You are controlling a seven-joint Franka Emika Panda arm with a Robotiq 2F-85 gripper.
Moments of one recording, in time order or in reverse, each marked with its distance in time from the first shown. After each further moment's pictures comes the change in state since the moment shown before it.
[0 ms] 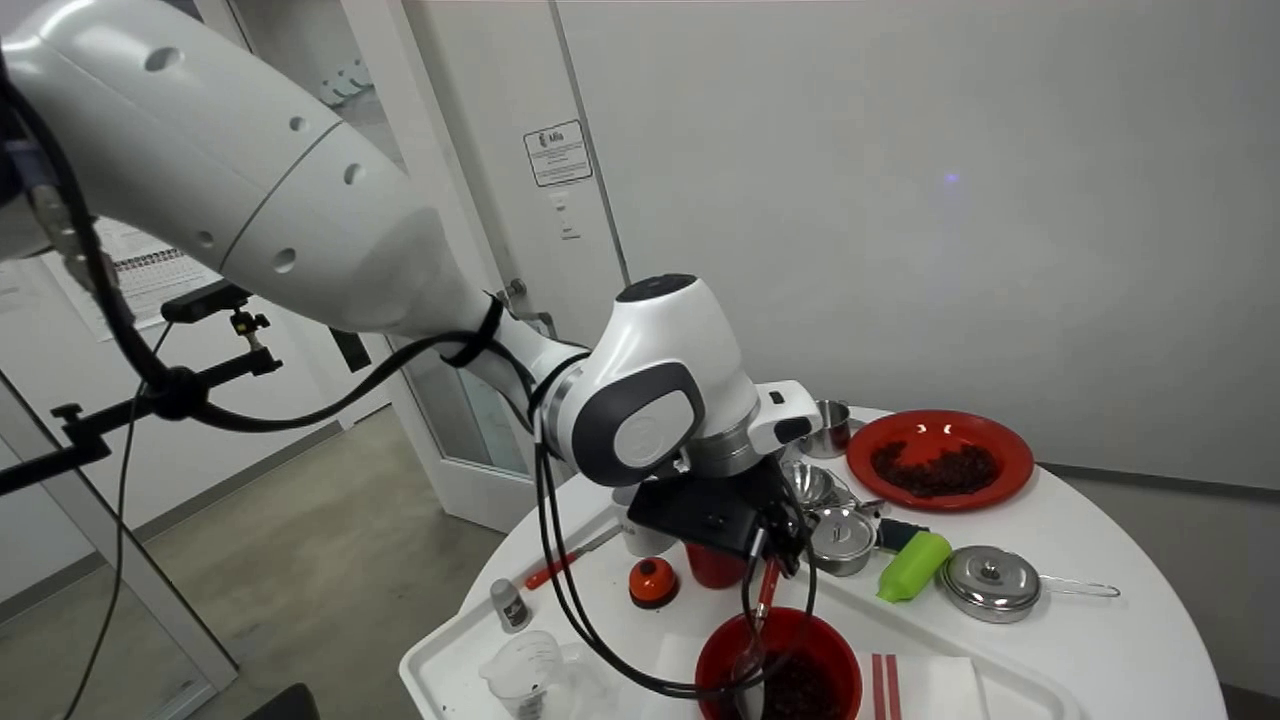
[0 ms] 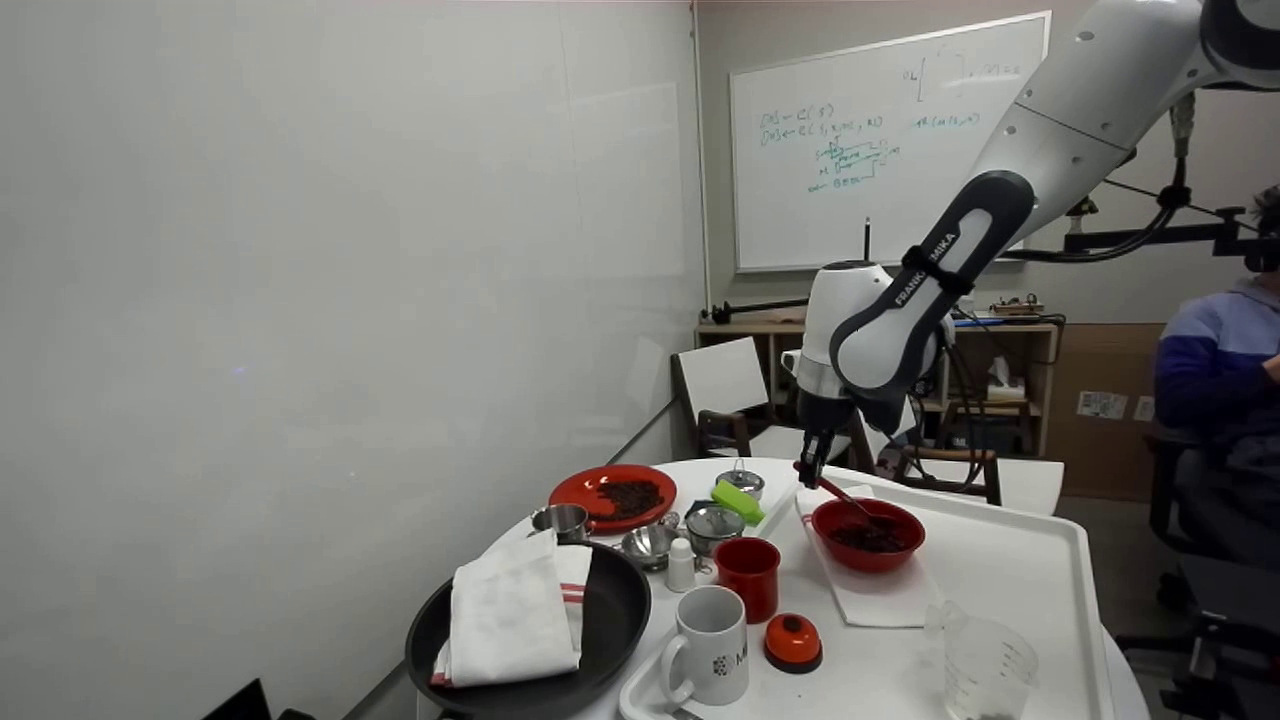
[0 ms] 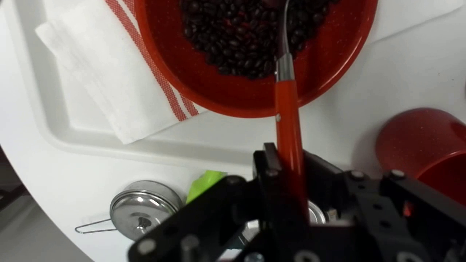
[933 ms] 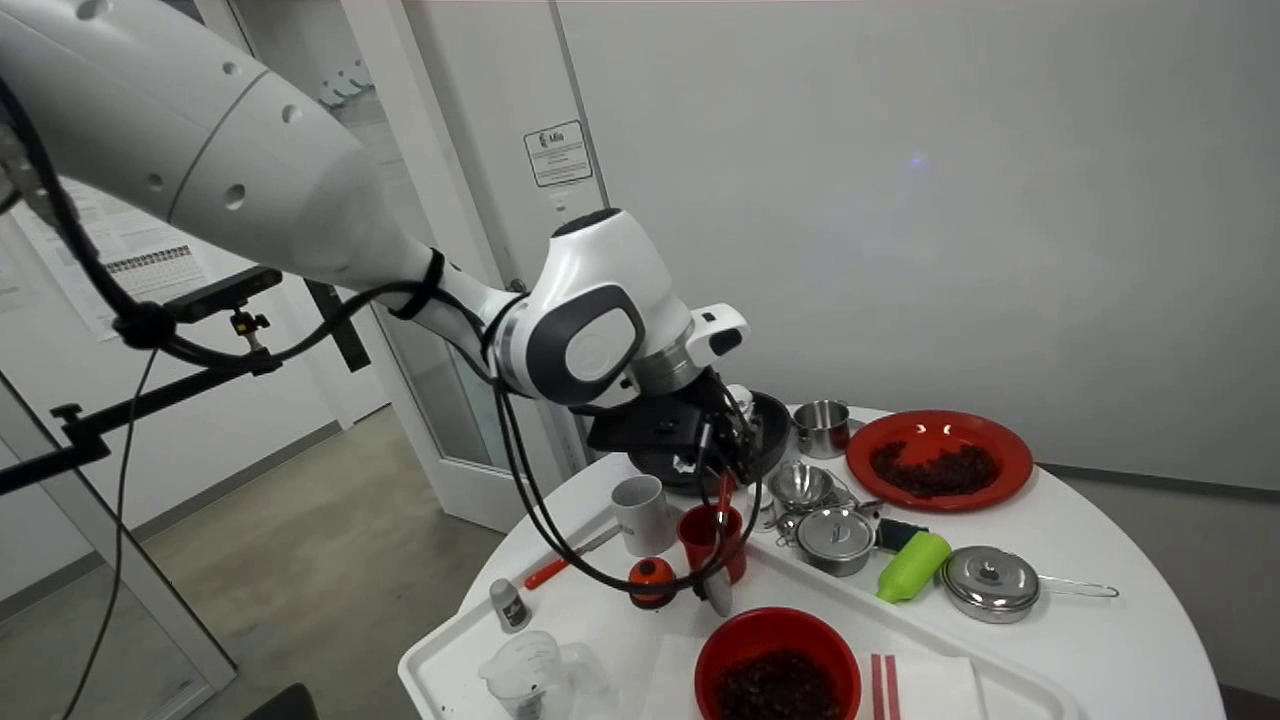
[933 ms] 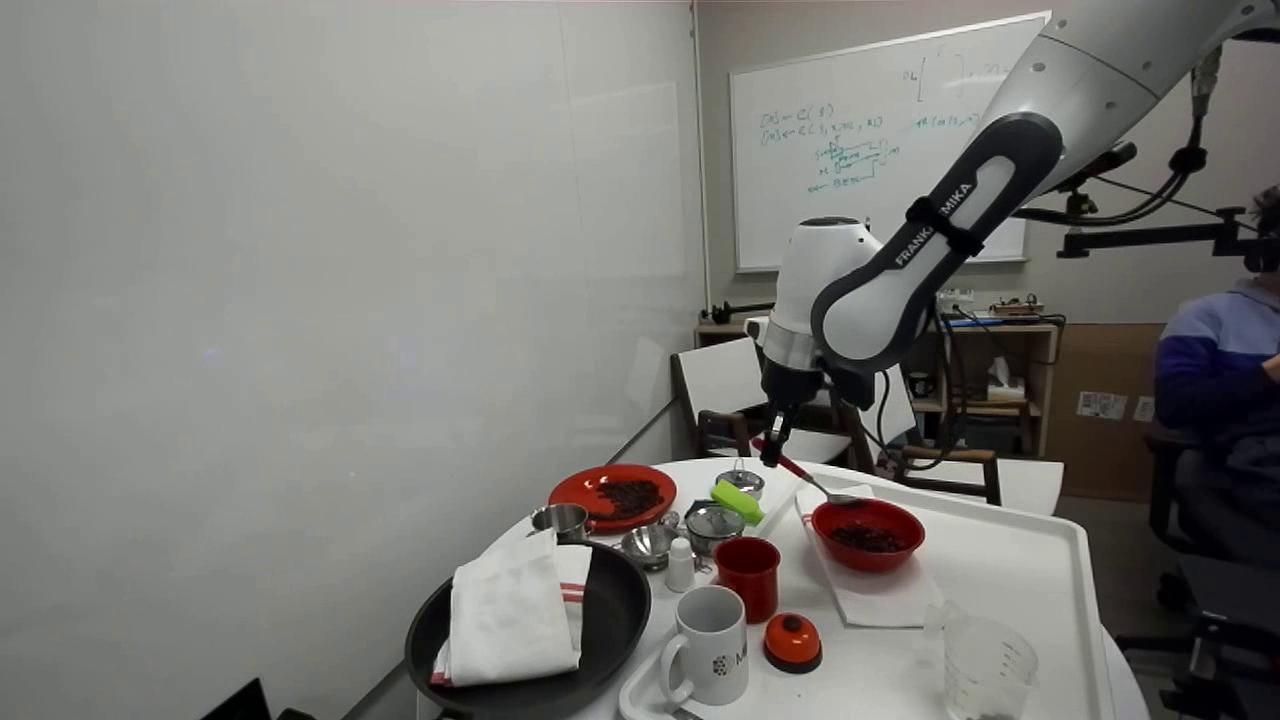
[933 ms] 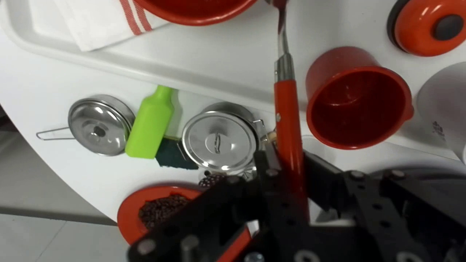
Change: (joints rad) arm 0.130 -0.106 -0.002 -0.017 -0.011 -0.003 0.001
